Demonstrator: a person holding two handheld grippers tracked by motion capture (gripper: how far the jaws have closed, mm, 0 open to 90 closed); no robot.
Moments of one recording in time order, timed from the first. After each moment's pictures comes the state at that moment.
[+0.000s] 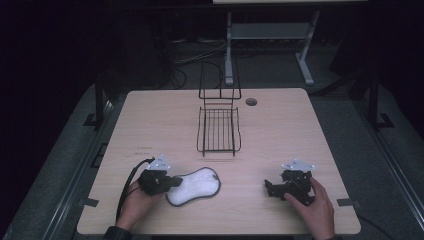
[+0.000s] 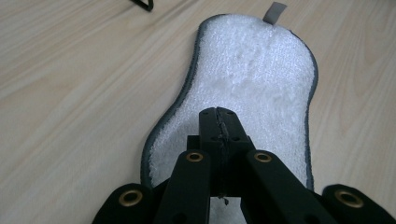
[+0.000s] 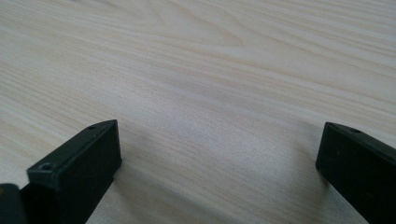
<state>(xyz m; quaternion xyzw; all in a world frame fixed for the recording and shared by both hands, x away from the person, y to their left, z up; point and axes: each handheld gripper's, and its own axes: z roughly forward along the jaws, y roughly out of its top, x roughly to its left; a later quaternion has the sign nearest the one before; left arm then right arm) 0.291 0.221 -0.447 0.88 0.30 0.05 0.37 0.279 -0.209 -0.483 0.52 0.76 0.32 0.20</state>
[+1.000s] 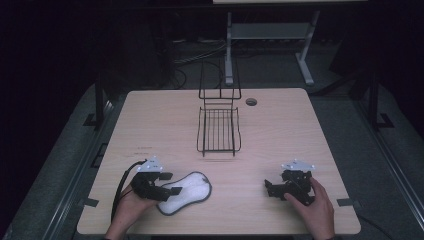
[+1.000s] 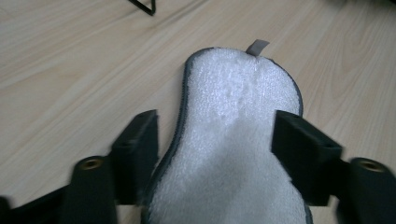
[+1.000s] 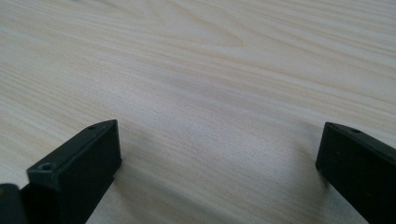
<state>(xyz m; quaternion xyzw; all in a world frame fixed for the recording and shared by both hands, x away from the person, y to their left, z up) 0.285 0.229 -0.443 0.86 0.31 0.04 0.39 0.279 -0.209 -0.483 0.52 0.76 0.32 0.20</state>
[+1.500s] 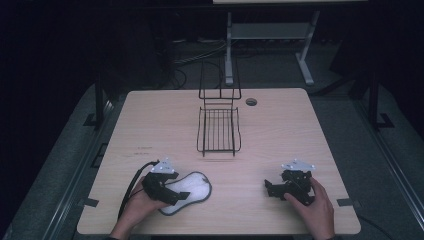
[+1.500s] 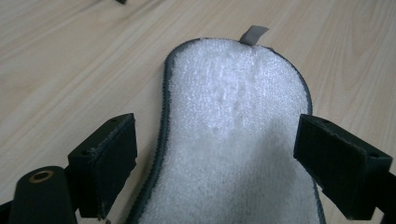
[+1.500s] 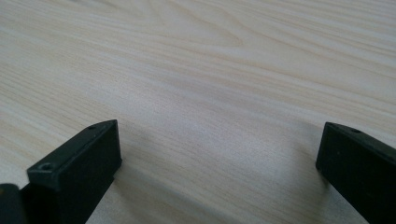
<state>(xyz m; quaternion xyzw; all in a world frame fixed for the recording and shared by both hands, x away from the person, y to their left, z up) 0.293 0.208 -0.458 0.89 0.28 0.03 0.37 0.279 -0.209 -0.483 0.52 0.76 0.32 0.20</state>
